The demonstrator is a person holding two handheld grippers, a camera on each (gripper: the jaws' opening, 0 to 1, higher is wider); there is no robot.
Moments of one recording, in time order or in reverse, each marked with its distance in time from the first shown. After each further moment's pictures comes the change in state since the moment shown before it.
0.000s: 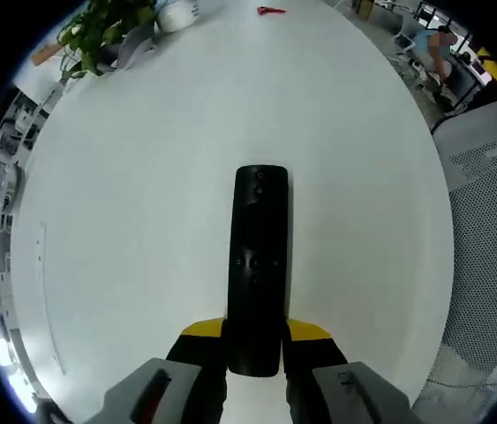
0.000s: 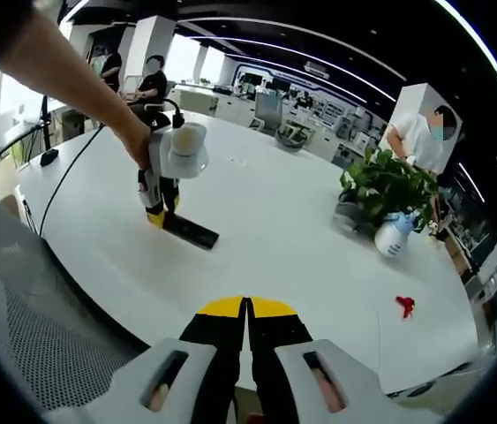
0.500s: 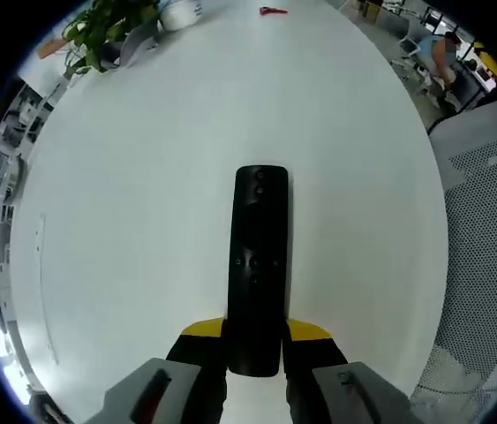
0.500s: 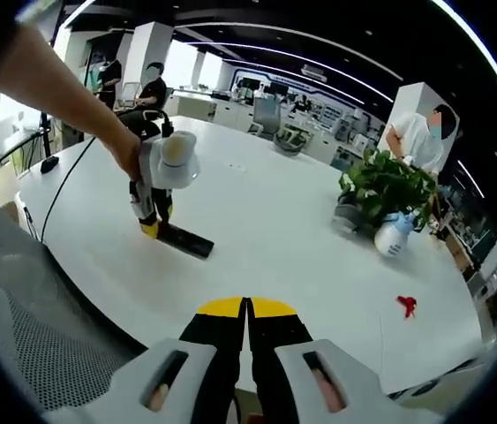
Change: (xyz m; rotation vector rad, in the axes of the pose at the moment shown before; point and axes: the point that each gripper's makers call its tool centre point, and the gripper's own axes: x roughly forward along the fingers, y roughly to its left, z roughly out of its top) left arm -0.001 -0.016 -0.004 -0.030 0.000 0.002; right arm -0.002 -0.004 0.002 0.025 -0.017 -0.007
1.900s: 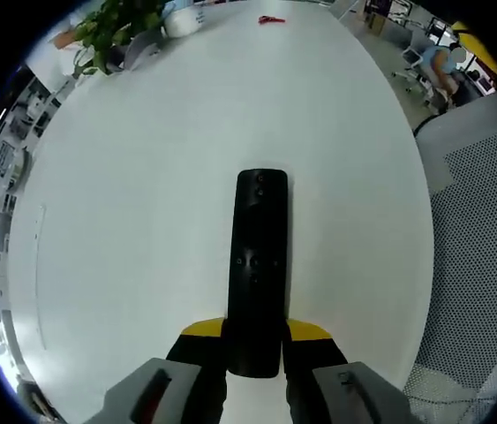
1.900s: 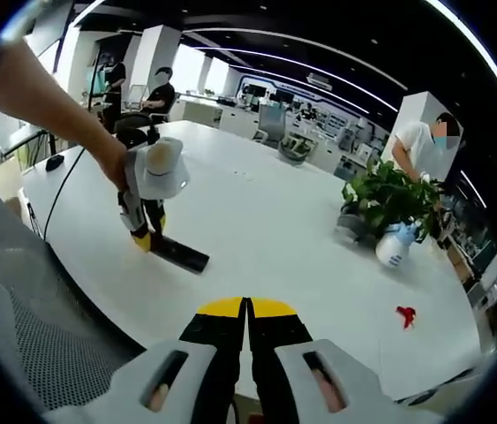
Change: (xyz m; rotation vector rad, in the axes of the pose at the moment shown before) left arm -0.004 -0.028 -0.006 -0.043 -0.055 0.001; right arm -0.003 0.004 0.007 -0.037 -0.039 0.018
